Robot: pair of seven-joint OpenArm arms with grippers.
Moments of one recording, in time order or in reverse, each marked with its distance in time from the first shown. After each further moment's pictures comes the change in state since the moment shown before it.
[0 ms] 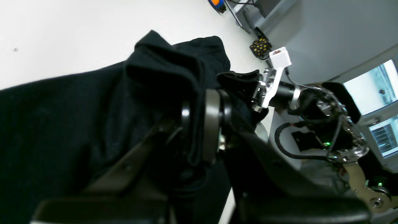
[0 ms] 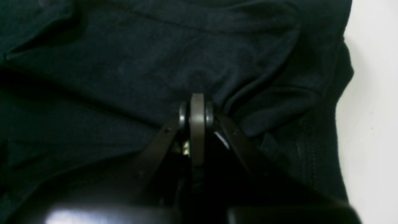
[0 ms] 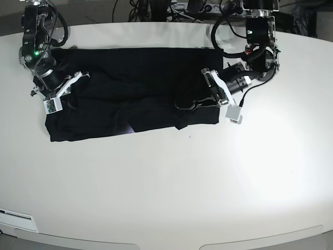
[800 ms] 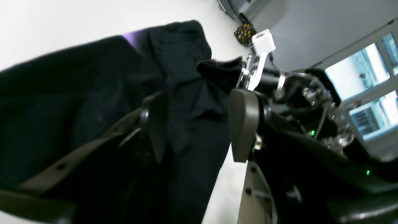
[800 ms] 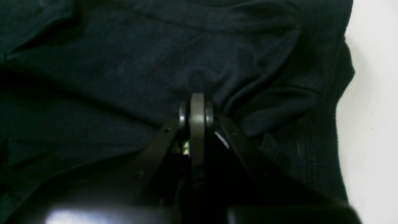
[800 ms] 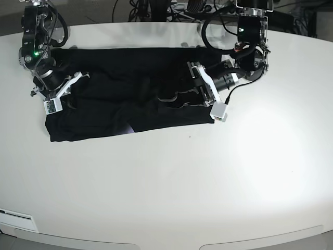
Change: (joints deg) left arm -0.1 0.6 6.0 0.0 0.0 0.0 -2.4; right arm 0.1 0.0 0.0 0.0 0.0 0.0 -0.9
